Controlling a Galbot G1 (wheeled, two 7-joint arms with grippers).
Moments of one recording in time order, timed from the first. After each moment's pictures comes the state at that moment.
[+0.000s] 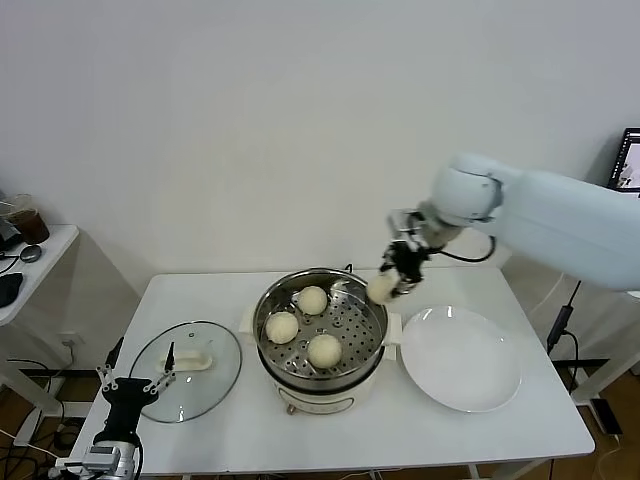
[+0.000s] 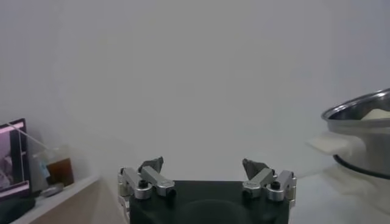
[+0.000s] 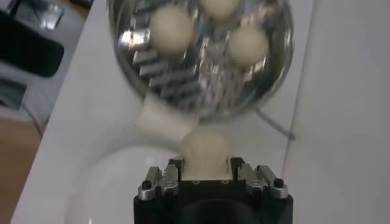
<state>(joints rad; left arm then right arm) 1.59 -1.25 -0.73 -1.90 -0.05 -0.24 -0.06 0.66 0.91 -1.27 1.51 0.42 -0.46 -1.07</state>
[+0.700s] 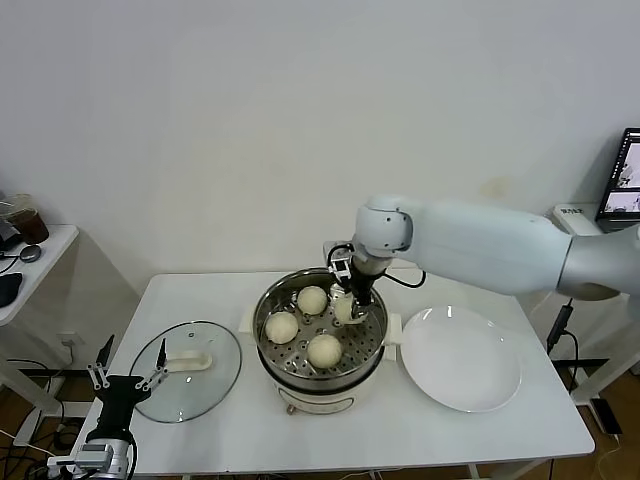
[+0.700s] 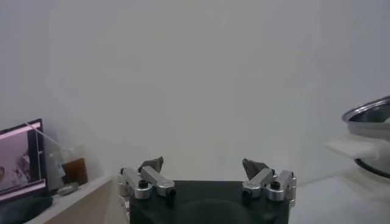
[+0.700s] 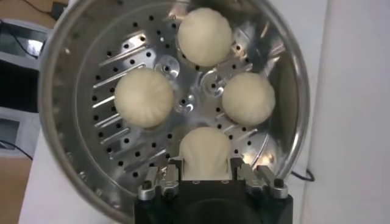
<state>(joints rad) 1.59 -1.25 -0.75 -1.90 -0.06 -0.24 -0.06 0.54 1.11 -1.32 1.39 0.38 -0.63 -1.00</state>
